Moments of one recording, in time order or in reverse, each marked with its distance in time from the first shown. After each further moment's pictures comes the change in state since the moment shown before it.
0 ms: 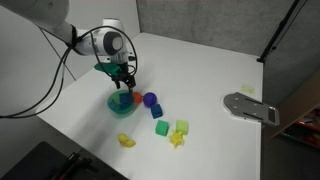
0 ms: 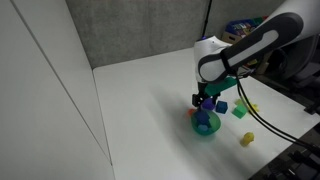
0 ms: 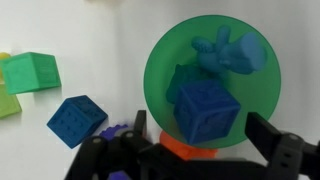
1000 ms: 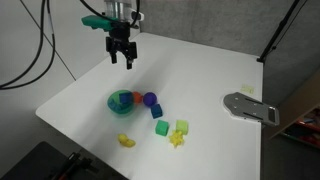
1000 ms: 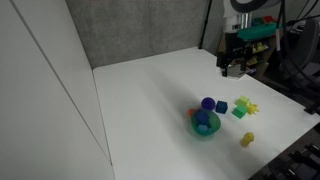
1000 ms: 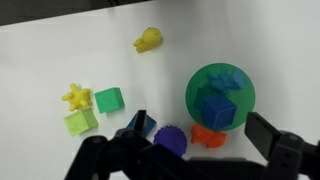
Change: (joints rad) arm -0.120 -0.361 0.004 -0.004 0.041 -0.421 -0.063
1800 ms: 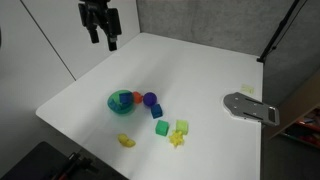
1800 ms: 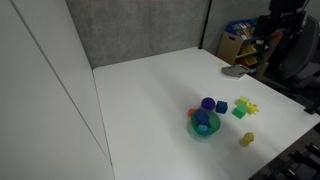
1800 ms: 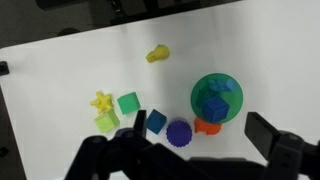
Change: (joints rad) arm -0.044 -0.415 0.000 -0.222 0.001 -0.059 -0.001
